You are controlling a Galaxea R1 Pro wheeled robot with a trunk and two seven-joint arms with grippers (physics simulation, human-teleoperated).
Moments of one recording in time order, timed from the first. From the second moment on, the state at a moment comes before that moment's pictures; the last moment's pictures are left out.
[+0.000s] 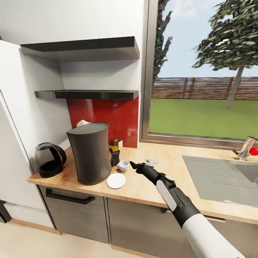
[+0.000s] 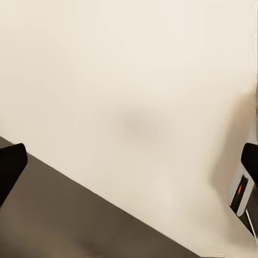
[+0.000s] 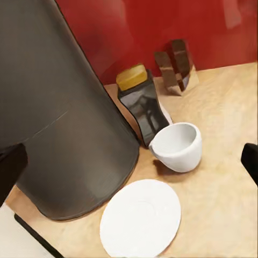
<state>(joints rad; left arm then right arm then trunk) -0.11 0.15 0.24 -0.38 -0.18 0.43 0.24 -0.68 0.04 0.33 -0.93 -0.58 0.23 0.15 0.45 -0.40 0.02</state>
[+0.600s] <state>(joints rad) -0.11 0.15 0.25 -0.38 -0.18 0.36 0.24 -0.68 0.07 0.32 -0.97 -0.38 0.44 -0.35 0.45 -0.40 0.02</state>
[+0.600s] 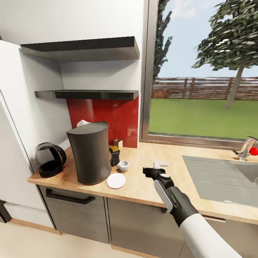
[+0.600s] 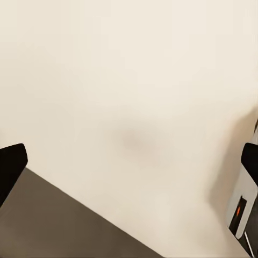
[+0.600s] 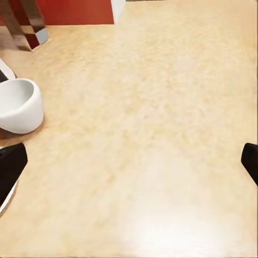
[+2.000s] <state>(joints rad) -0.11 0.15 0.26 -0.29 -0.18 0.28 0.24 -0.70 0.17 0.32 -1.13 -0.32 0.91 -0.56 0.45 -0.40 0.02</state>
